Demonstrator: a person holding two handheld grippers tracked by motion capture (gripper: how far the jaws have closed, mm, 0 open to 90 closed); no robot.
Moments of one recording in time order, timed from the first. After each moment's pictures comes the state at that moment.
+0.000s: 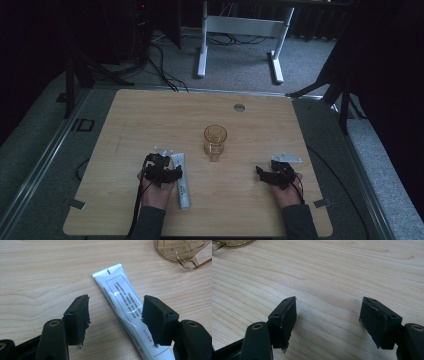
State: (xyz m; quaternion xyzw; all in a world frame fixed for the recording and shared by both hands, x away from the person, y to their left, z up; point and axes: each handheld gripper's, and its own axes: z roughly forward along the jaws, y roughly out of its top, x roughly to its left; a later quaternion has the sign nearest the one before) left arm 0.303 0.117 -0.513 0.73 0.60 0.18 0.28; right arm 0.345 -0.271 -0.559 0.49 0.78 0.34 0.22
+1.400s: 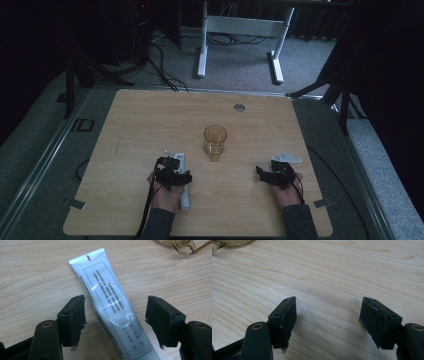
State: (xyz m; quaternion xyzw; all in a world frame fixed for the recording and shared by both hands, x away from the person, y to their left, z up) left arm 0.305 0.091 -0.528 0.73 0.61 0.16 0.25; right arm 0.345 -0.271 -0.559 0.49 0.78 0.34 0.22
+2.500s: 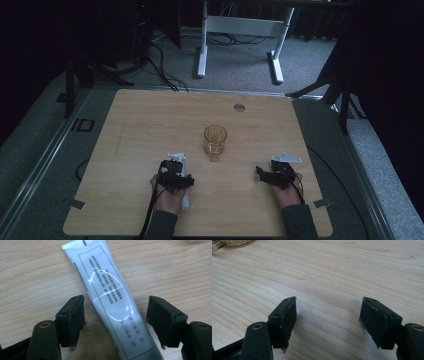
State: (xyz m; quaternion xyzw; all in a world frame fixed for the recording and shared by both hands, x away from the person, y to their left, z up) left arm 0.303 0.082 -0.540 0.74 0.62 0.17 0.22; right arm 0.345 -0.271 -0.559 0.48 0.78 0.34 0.22
